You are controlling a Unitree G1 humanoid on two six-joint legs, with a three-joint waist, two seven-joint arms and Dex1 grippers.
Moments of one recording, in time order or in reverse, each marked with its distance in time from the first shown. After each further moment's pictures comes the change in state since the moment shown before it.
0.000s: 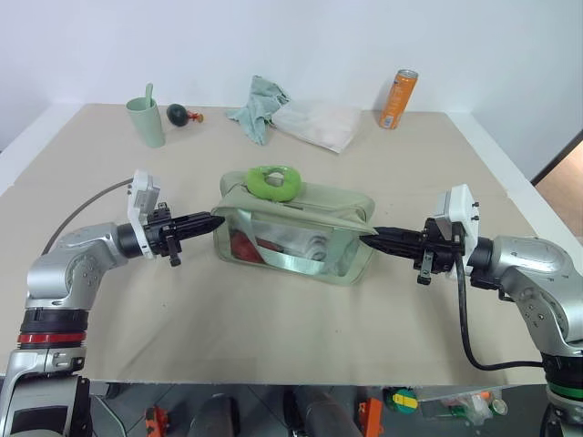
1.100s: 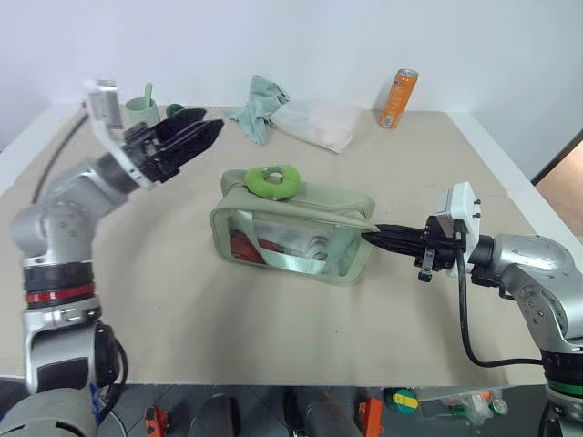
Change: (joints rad) left arm -0.176 0.008 0.157 -0.014 -0.151 0.080 0.156; right arm -0.014 0.004 0.008 0.022 -0.020 -0.029 0.006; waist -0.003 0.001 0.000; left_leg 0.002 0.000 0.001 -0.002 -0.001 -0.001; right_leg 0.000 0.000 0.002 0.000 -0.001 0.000
